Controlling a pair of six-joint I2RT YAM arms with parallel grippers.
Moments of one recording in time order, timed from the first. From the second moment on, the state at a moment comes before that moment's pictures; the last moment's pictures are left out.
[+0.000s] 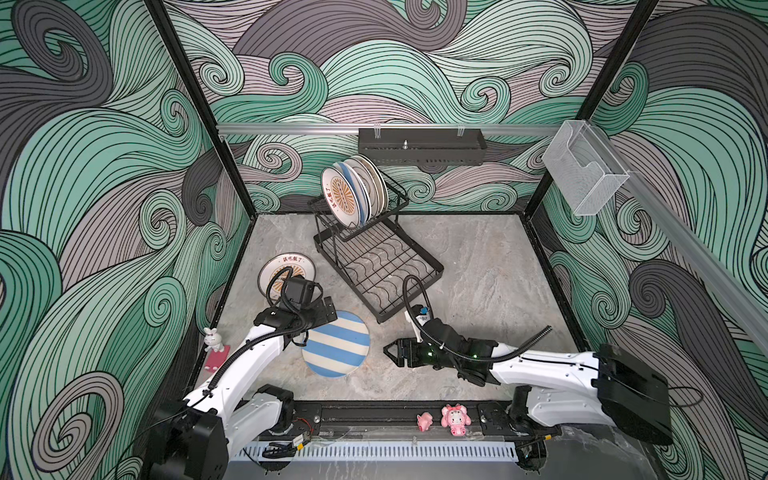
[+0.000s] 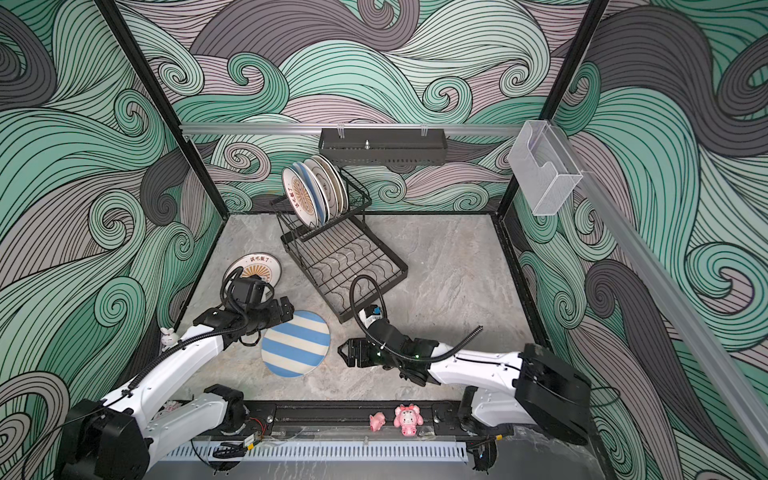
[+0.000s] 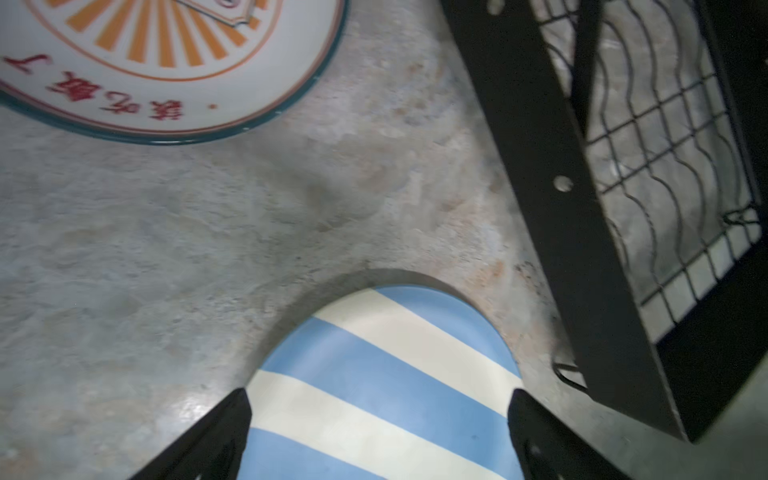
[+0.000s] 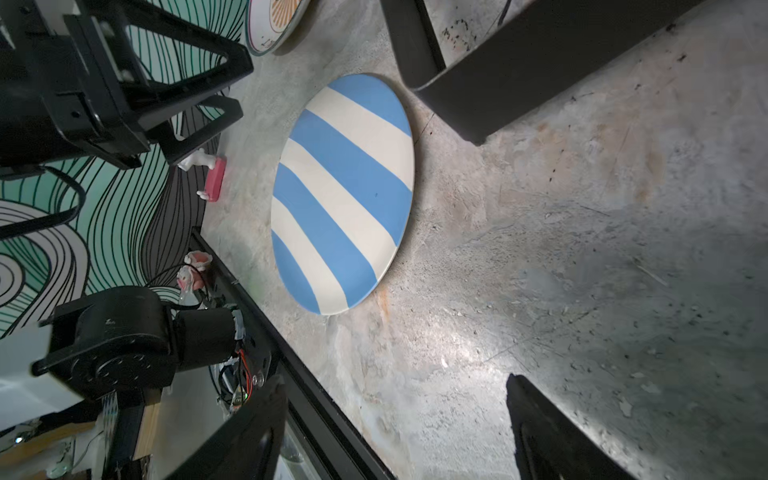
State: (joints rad) left arm -0.23 1.04 0.60 -0.56 -0.04 -0.57; right arm 1.11 1.29 0.51 0.10 -0.05 0.92
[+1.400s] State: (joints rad) left arm -0.10 1.10 0.44 -0.37 0.23 -0.60; right arm 1.14 1.78 0.79 0.30 -0.10 1.12
